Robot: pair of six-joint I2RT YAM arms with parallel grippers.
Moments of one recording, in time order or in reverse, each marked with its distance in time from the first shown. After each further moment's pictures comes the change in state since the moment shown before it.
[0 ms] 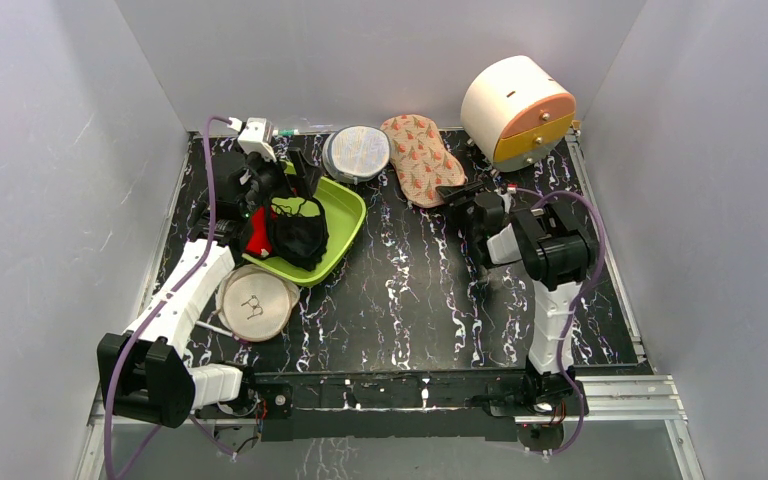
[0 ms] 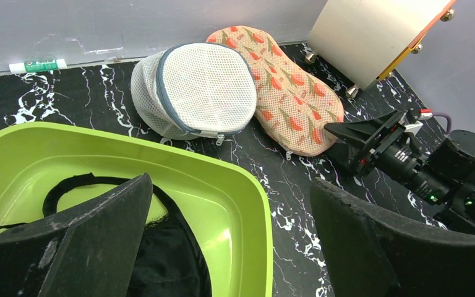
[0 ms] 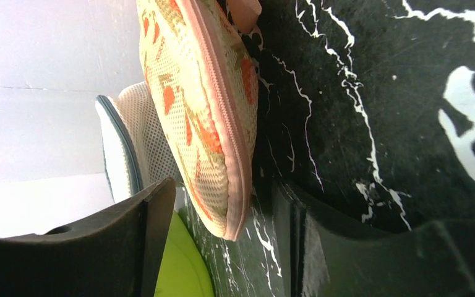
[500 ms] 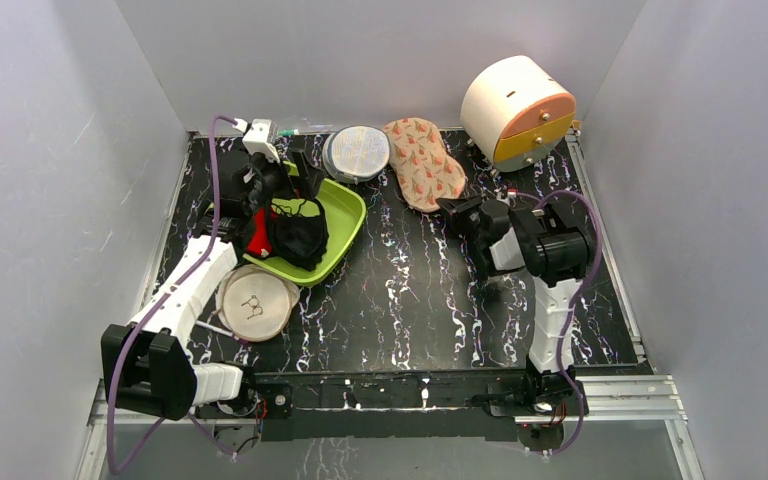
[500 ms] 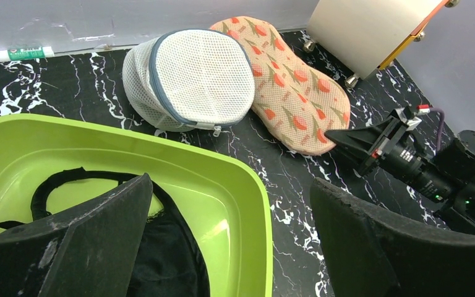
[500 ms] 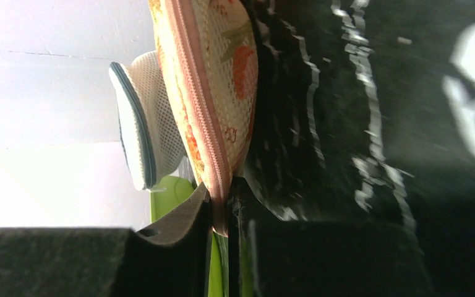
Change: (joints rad) left arm 0.000 0.034 0.000 0.000 0.021 -0.002; right arm -0.020 0.058 -0.019 0.146 -0.133 0.044
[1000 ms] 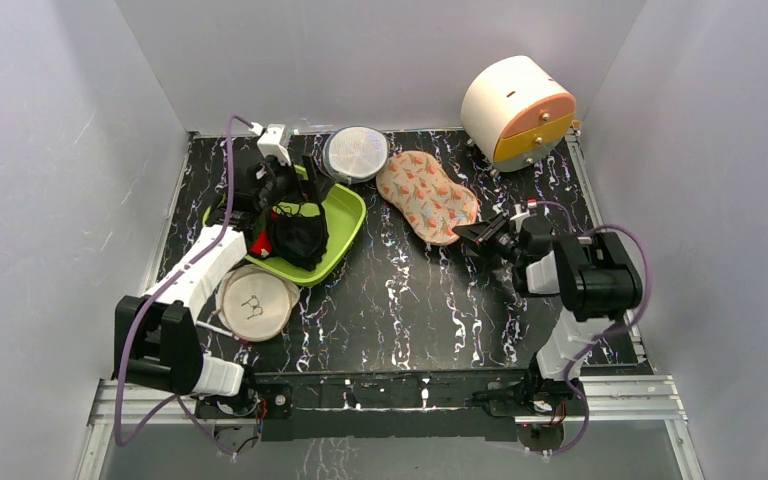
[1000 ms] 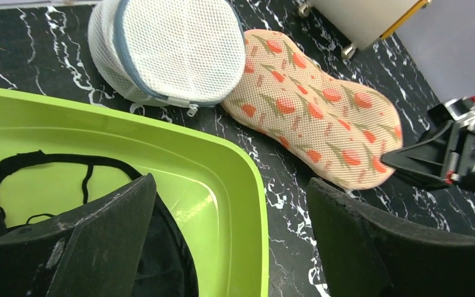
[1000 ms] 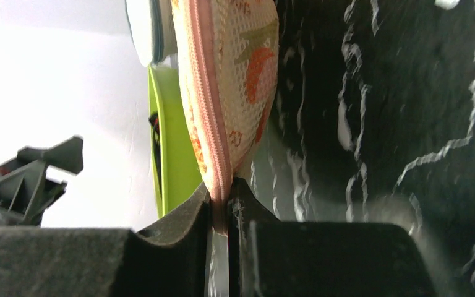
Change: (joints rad) left arm -0.008 0.102 0.002 0.013 0.061 -0.032; right arm -0.179 -0.286 -0.333 0.000 -0.438 -0.161
